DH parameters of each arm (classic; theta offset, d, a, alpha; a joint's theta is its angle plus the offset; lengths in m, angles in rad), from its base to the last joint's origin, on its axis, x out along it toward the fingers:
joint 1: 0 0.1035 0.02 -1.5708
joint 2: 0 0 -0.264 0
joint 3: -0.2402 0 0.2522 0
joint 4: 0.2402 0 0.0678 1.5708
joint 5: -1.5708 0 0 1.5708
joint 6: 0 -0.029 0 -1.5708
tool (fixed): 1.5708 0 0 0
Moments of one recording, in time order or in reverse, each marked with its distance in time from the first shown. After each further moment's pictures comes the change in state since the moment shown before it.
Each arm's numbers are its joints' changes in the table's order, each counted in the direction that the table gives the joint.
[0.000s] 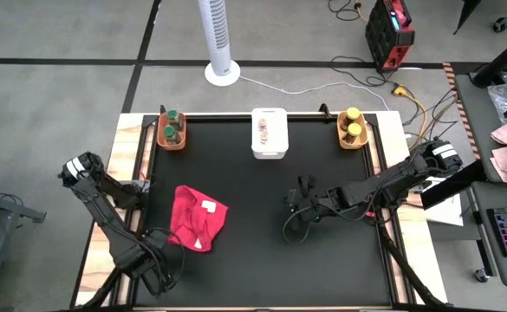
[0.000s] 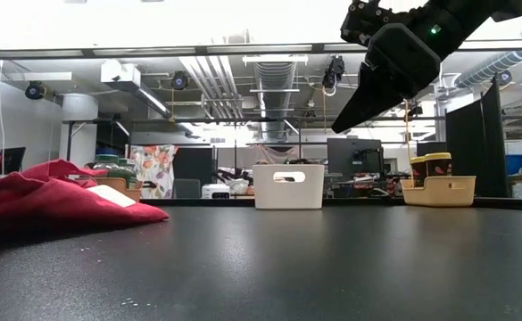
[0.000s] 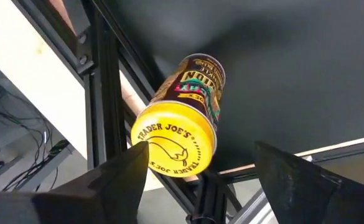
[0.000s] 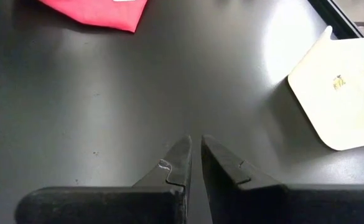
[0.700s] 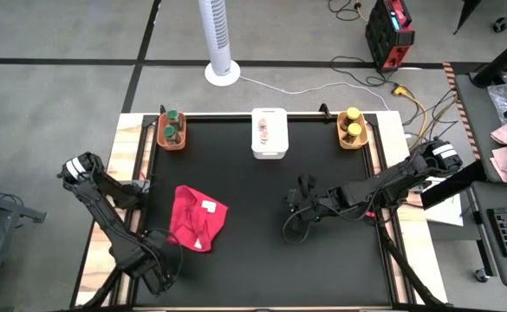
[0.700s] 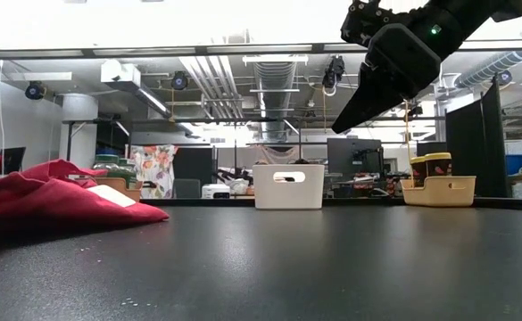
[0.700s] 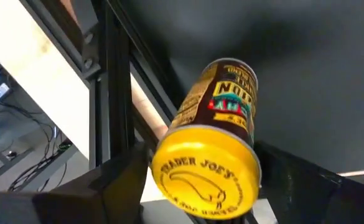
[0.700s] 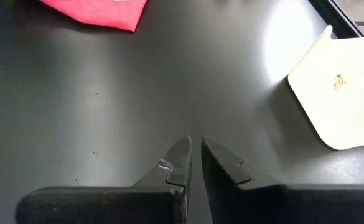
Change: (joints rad) left arm -0.025 0.000 0.111 -0.075 -0.036 0.029; right arm 0.000 0.000 0.001 0.000 0.000 -0.001
